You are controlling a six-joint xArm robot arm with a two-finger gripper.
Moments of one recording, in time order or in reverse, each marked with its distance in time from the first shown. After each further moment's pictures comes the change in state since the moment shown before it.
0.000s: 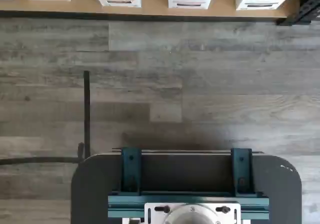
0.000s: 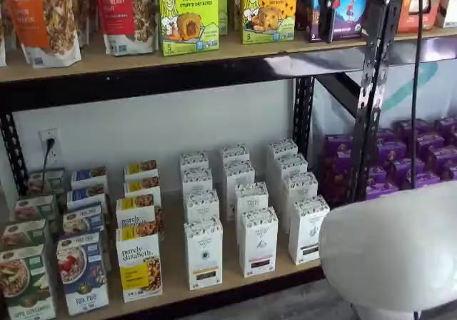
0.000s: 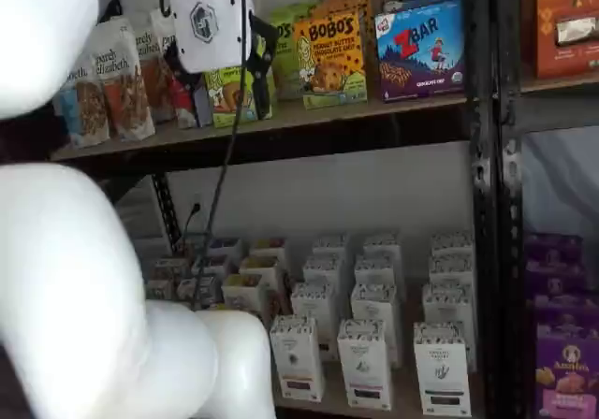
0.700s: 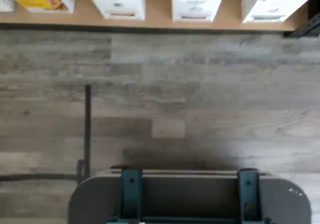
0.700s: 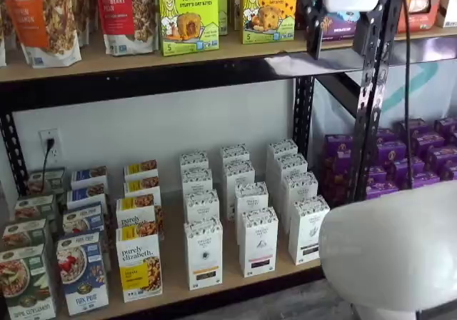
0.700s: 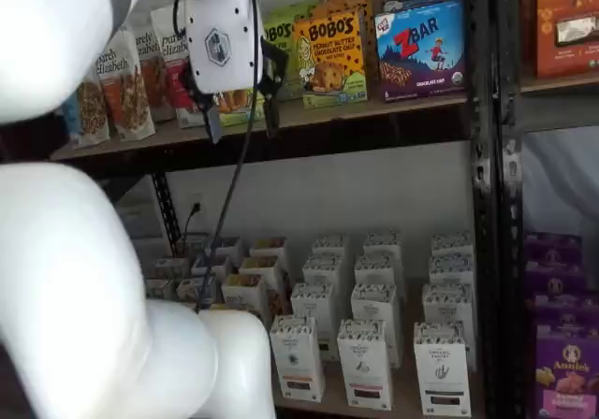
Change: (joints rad) arm 0.000 -0.001 0.115 0.001 -0.141 -0.003
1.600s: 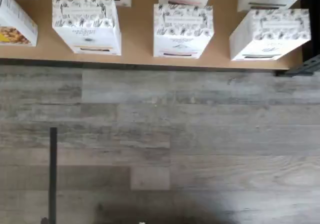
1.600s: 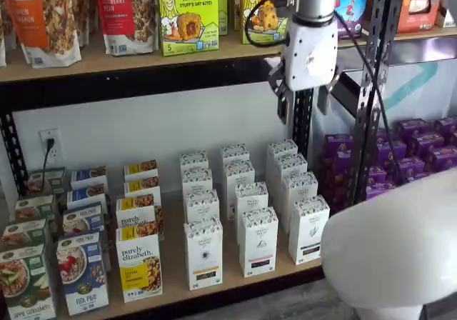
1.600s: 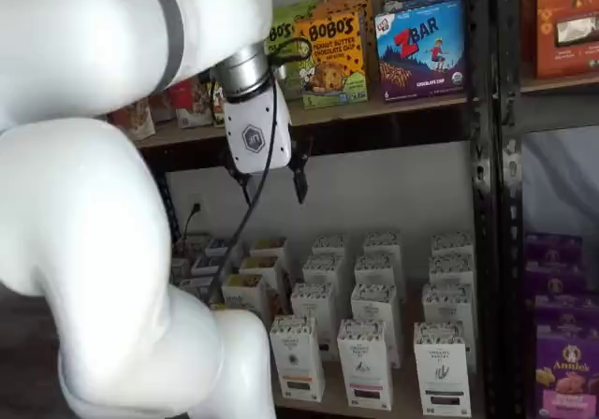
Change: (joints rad) arm 0.090 0.090 0.357 -0.092 -0.506 0.096
